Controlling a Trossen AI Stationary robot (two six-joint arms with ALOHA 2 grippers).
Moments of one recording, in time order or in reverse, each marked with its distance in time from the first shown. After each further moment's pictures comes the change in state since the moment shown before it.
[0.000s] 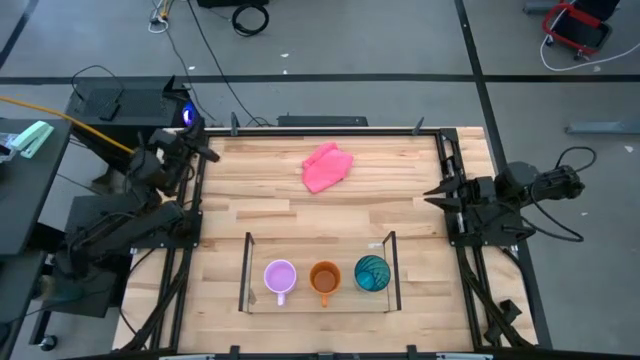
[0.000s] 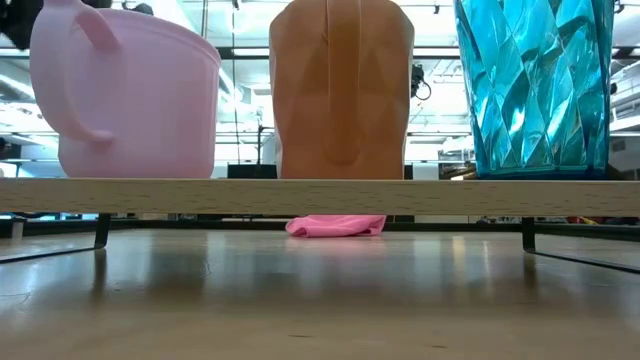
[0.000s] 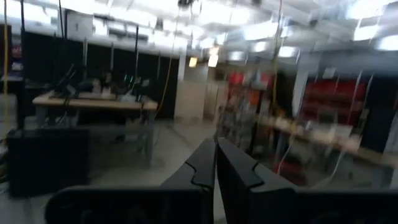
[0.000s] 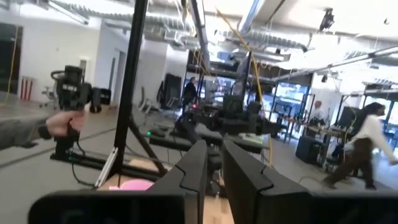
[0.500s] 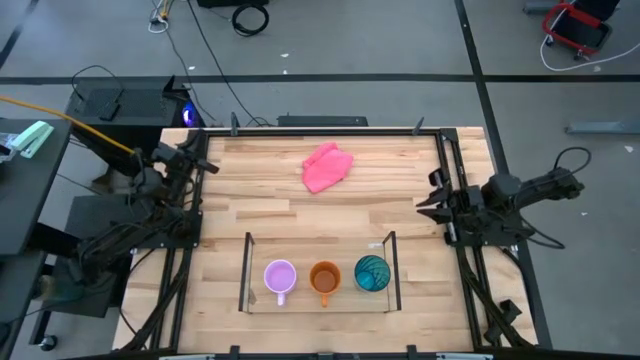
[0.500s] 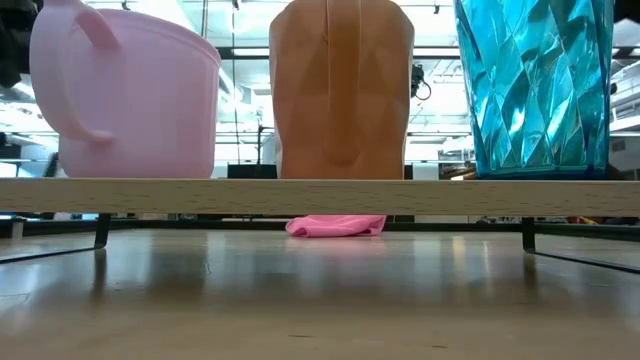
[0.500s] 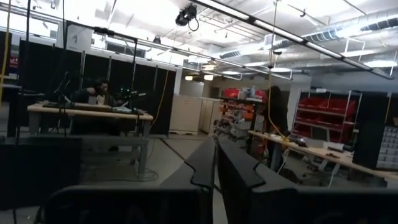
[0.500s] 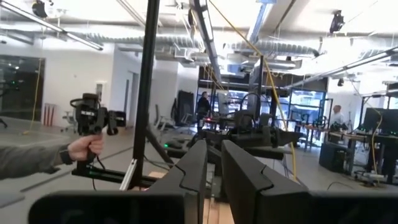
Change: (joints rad) left arm 0.000 -0.231 -0.231 0.098 0.016 0.008; right arm 0.000 -0.004 -0.203 0.259 -0.052 0.084
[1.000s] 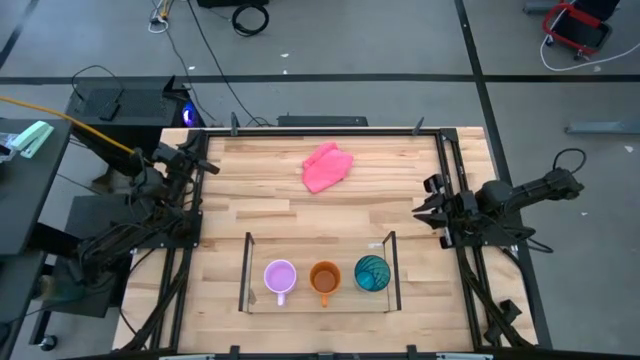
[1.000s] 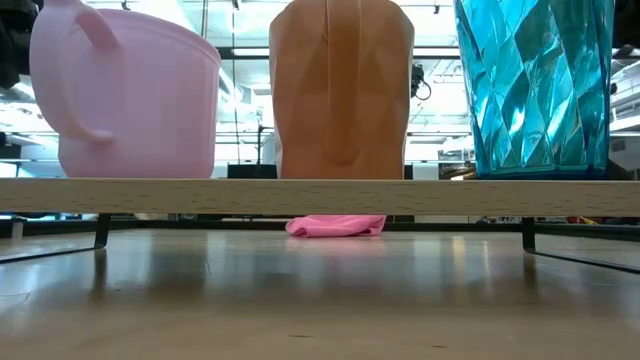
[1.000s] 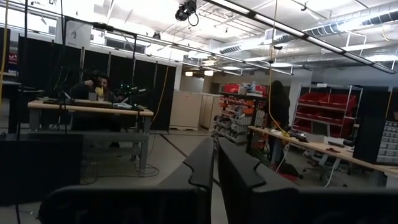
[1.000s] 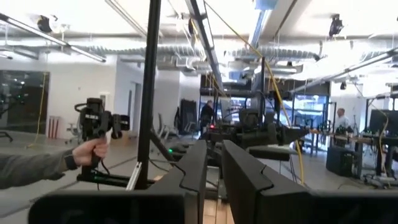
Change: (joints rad) left arm -0.001 -0.006 0.000 -0.030 0.000 -0.002; right arm 0.000 -0.012 -0.149 0.177 -0.005 0.033
